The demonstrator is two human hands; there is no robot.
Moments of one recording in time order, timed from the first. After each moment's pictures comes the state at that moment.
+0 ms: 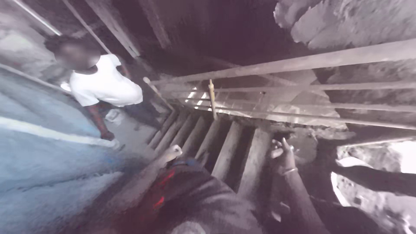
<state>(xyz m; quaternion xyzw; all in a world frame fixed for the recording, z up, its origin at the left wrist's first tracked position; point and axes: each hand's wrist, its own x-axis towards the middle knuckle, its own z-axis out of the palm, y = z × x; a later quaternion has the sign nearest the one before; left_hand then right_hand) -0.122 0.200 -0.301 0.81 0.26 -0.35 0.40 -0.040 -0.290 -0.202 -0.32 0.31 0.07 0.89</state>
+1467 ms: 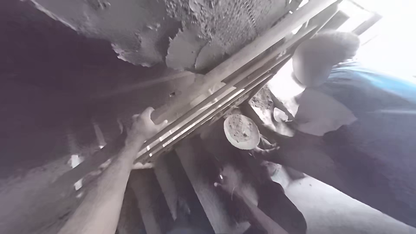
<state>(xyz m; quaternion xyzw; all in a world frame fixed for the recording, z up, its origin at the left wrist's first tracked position) 0.361 -0.043 -0.162 0.93 -0.27 -0.06 0.25 -0.024 -0.203 -0.221 -0.86 0.23 0.33 0.32</state>
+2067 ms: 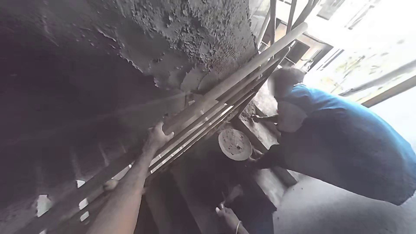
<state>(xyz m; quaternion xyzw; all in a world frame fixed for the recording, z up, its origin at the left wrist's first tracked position) 0.357 -0.043 -0.149 0.92 -0.27 -0.09 0.25 -0.089 -0.096 -0.266 -0.50 0.54 0.12 0.66</state>
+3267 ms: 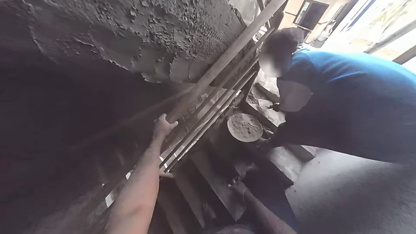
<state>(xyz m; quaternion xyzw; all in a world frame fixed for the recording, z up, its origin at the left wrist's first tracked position) 0.344 -0.048 -0.129 0.94 -0.25 -0.11 0.22 -0.105 -0.119 -0.320 -0.59 0.53 0.21 0.57</state>
